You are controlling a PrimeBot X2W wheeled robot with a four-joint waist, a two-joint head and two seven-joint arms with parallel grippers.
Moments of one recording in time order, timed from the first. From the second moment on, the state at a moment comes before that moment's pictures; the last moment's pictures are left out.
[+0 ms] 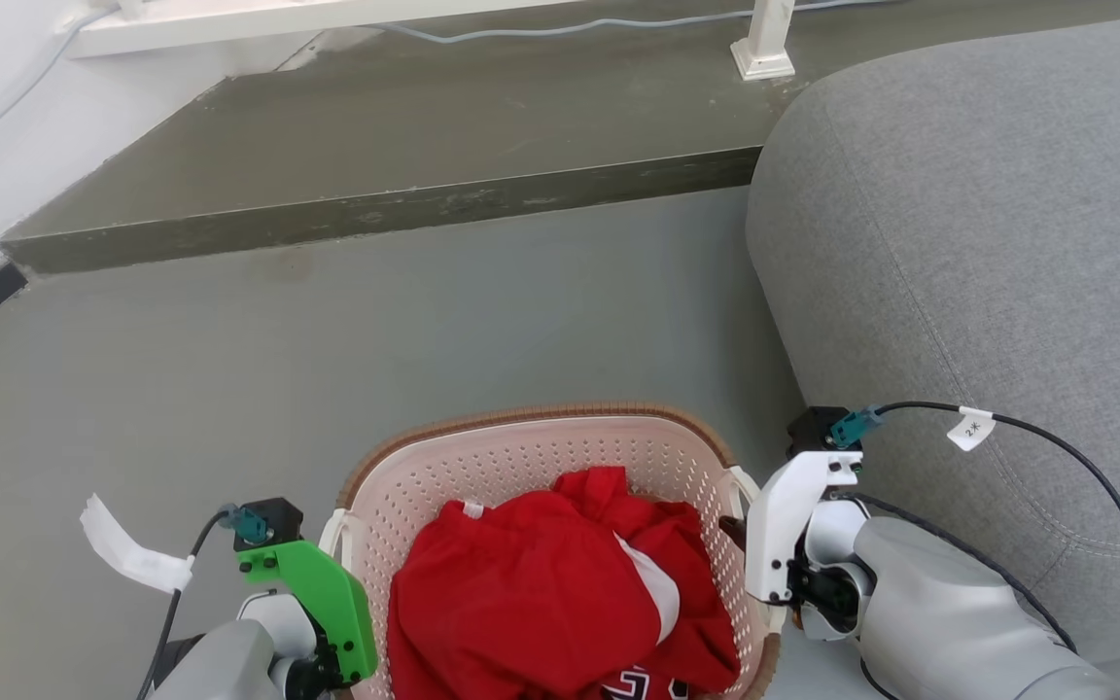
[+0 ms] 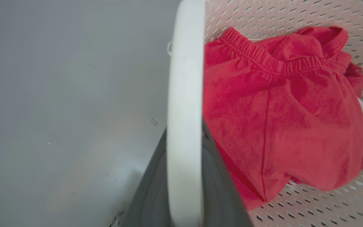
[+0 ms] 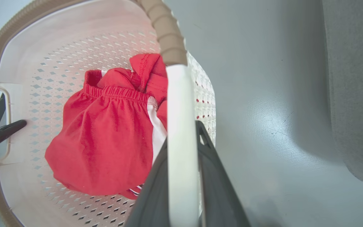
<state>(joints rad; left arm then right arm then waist) -0.52 0.02 -0.60 1.21 -0.82 -0.13 0.18 -0.59 -0.06 0.99 1.10 1.08 0.10 0.19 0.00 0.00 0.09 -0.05</state>
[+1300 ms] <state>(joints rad) -0.55 0.02 -0.61 1.22 -0.84 -0.13 0.21 -0.62 -0.06 1.03 1.11 1.12 0.10 0.20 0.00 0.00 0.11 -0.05</state>
